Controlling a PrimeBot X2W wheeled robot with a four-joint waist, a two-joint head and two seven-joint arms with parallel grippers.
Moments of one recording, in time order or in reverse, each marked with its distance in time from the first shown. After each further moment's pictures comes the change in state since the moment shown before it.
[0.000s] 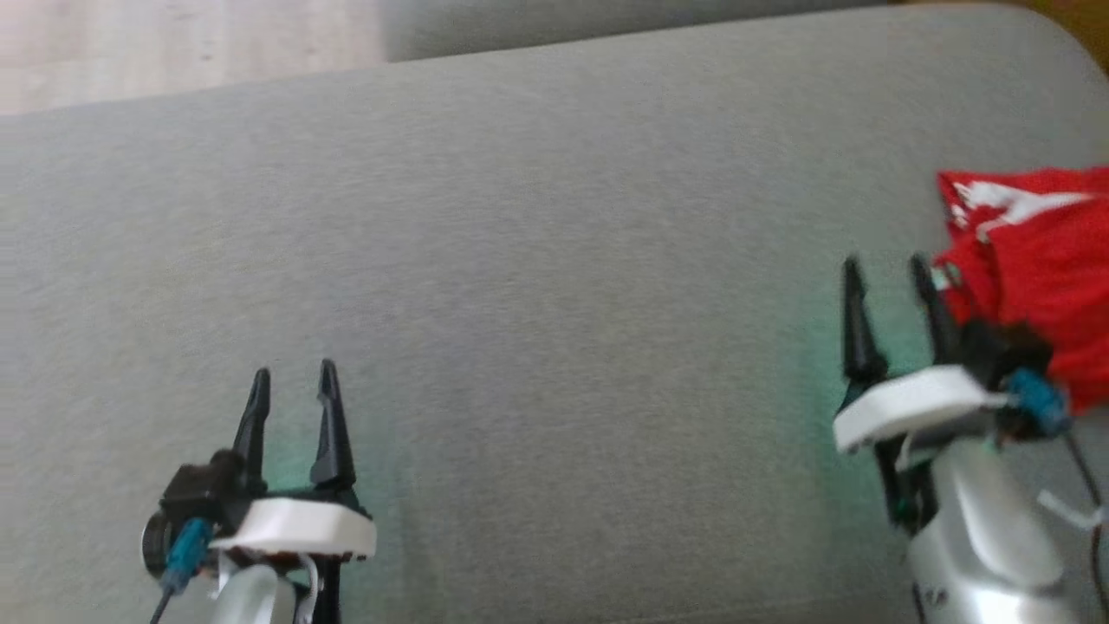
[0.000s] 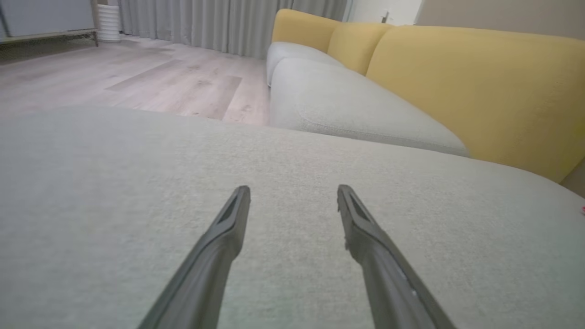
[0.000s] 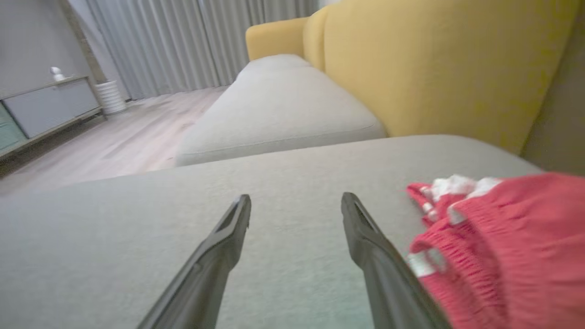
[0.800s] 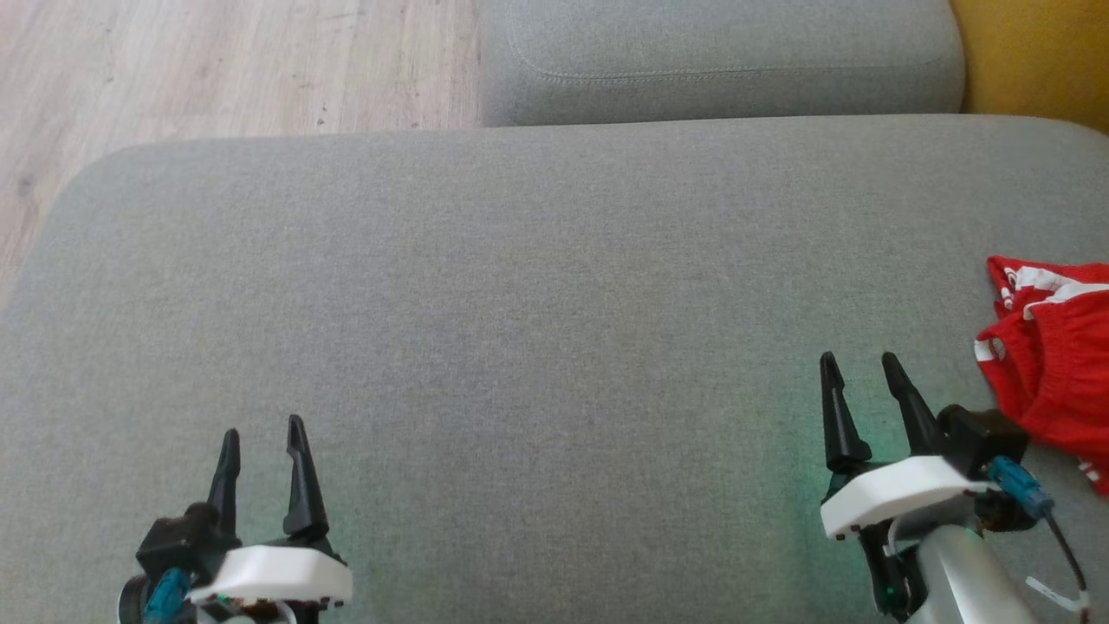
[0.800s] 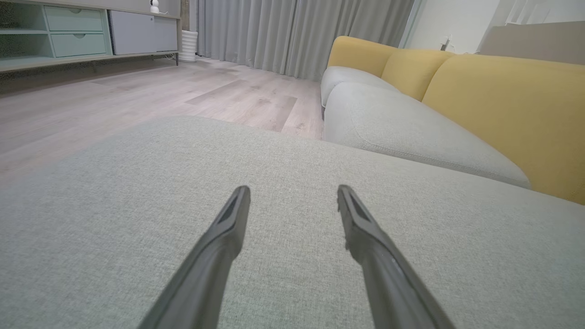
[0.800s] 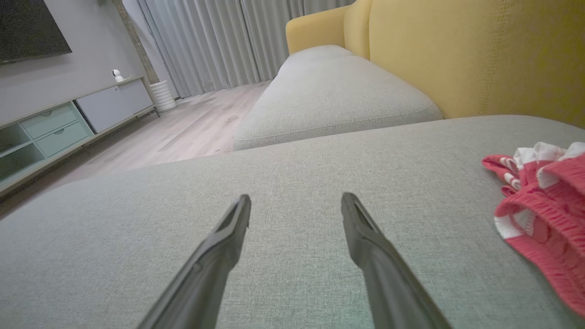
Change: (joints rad) left arm 0.084 0.000 0.063 0.012 -0.005 0.016 0.000; right arm 0.164 0.008 0.048 -0.034 0.069 0.000 0.000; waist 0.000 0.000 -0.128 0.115
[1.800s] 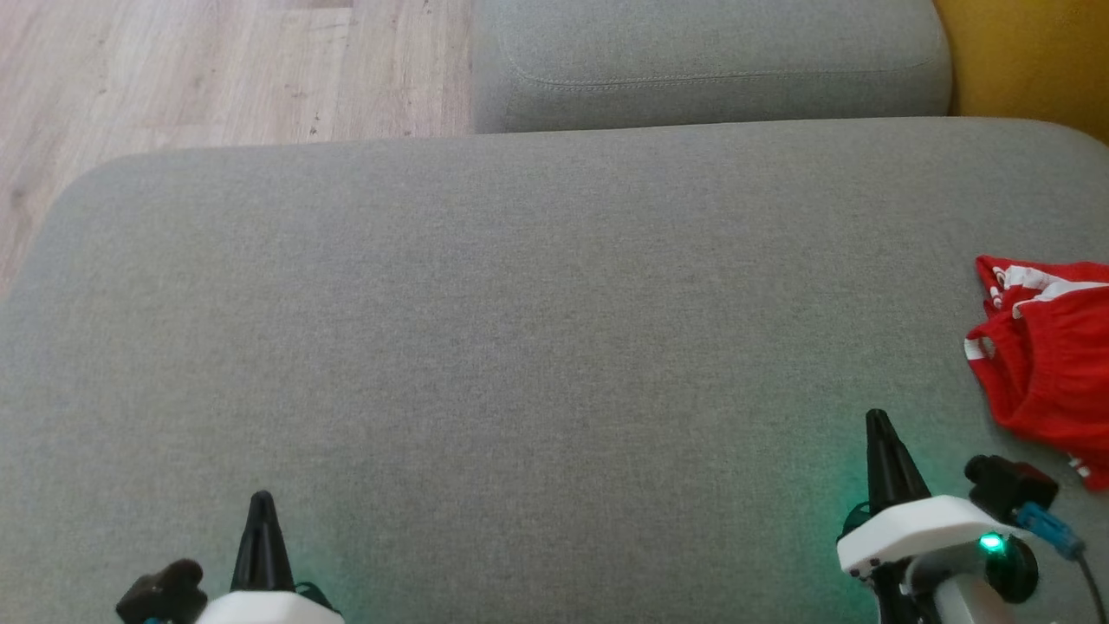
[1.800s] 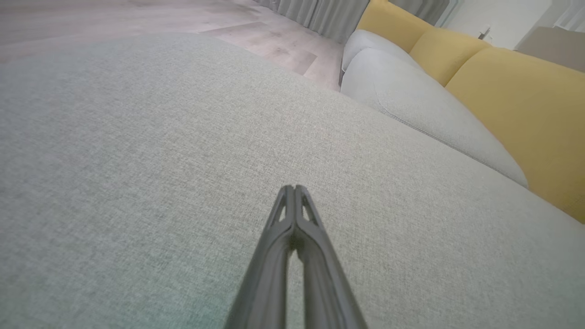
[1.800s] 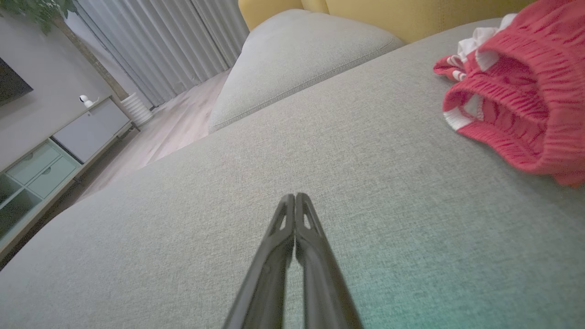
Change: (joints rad) left arm 0.069 -0.002 0.003 0.057 -0.200 -0.031 0.059; right arm 0.074 0.006 -0.020 0.023 0.213 0.000 0.055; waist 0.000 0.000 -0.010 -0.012
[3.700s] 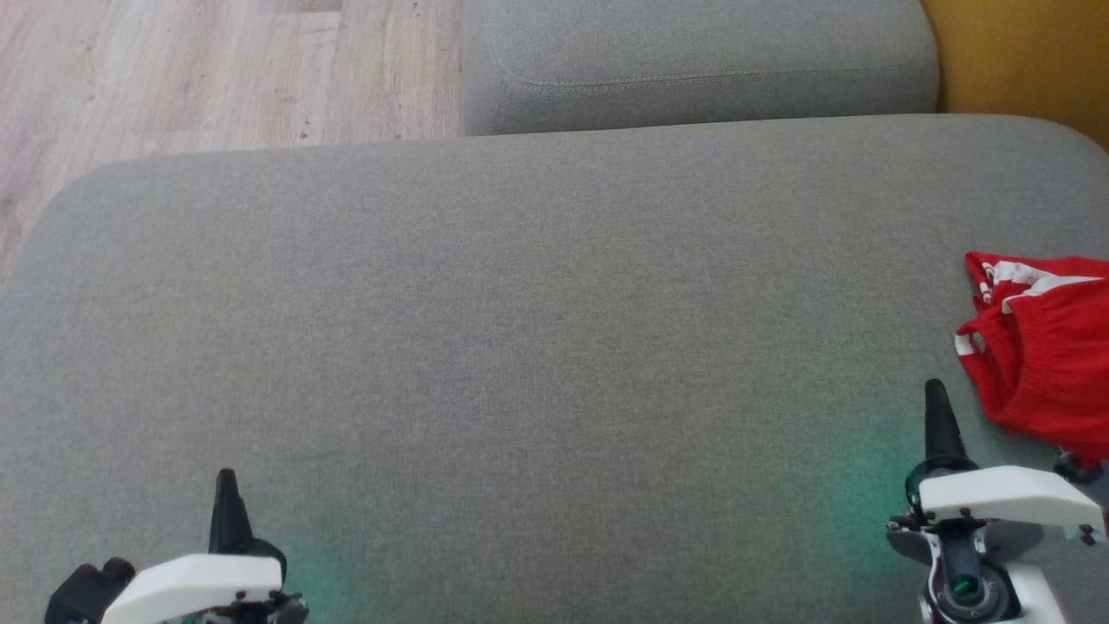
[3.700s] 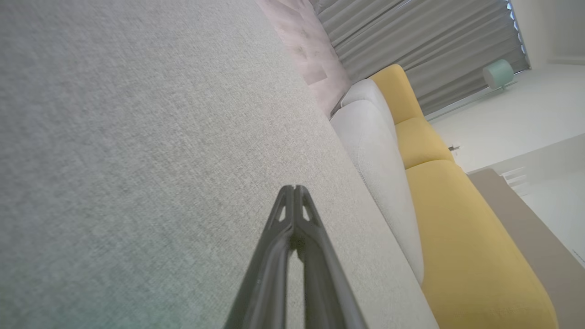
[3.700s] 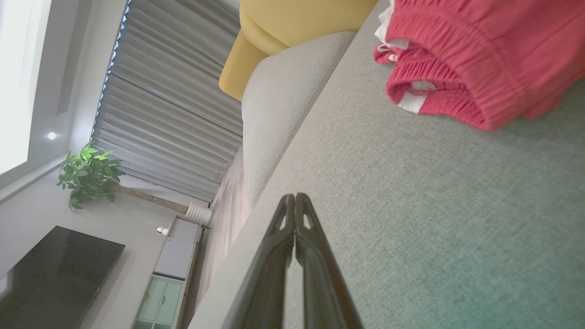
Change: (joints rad) left arm -0.035 -0.001 0.059 -0.090 -0.585 -0.028 0.159; right arm 0.001 0.000 -0.085 -0.143 0.622 0.000 0.163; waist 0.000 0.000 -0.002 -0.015
